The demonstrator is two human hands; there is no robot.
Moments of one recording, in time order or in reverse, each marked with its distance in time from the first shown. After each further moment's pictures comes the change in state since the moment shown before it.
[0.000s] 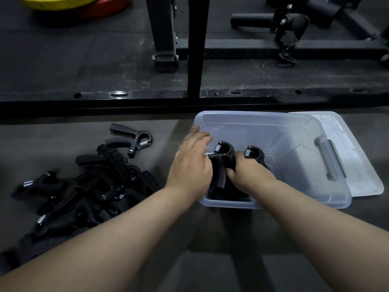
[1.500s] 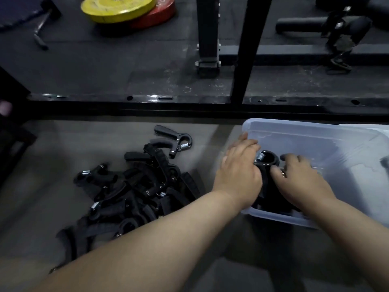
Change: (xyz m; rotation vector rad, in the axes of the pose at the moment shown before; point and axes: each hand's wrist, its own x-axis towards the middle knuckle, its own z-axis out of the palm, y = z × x) left_hand 0.001 0.000 -0.003 -0.011 -0.015 0.004; right_hand -0.016 -0.017 -0.018 0.076 0.162 0.029
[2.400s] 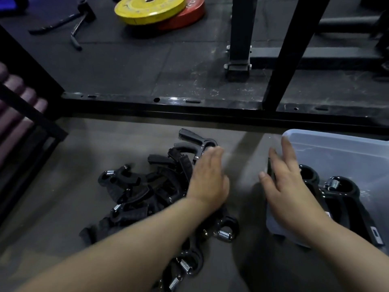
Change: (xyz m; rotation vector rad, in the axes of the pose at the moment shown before) left_hand -0.009 -0.122 -0.052 0.329 0.132 -0.081; right_hand -0.019 -0.087 0.028 0.392 -0.044 -0.333
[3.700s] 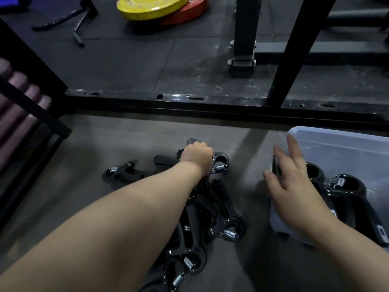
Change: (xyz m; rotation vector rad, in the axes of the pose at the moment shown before) left_hand 0.067 -0.044 -0.014 0.706 -0.453 0.075; right_hand -0.003 0.002 0.001 0.115 0.007 0.006
